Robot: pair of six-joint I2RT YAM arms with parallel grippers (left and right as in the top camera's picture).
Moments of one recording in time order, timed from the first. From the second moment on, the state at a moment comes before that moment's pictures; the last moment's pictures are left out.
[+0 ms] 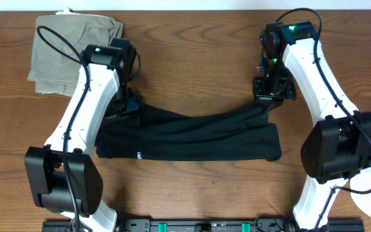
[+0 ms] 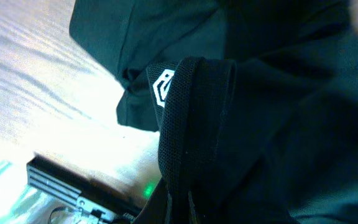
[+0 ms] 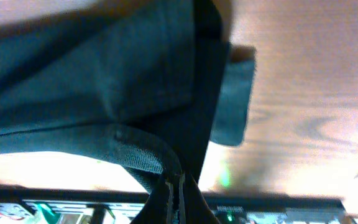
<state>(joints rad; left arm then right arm) -0.16 1.78 1.52 -1.47 -0.17 -0.56 0.19 2.03 1.85 -1.64 -0.08 0.26</state>
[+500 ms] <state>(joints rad) -0.05 1.78 1.50 -1.46 -0.17 -0.55 0.21 2.03 1.79 -1.68 -0.02 0.29</state>
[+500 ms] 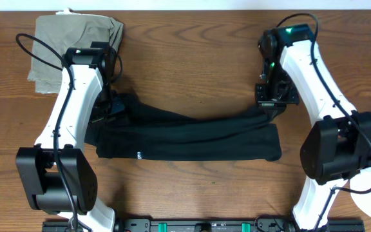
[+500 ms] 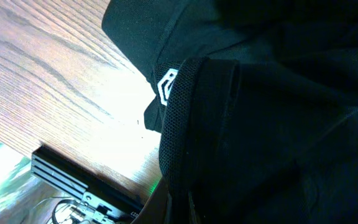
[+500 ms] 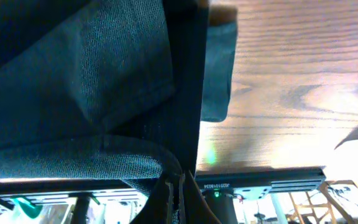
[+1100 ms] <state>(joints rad) -0.05 1.78 1.50 -1.46 -0.18 -0.51 0.24 2.03 1.72 -1.66 -0.02 0.31</state>
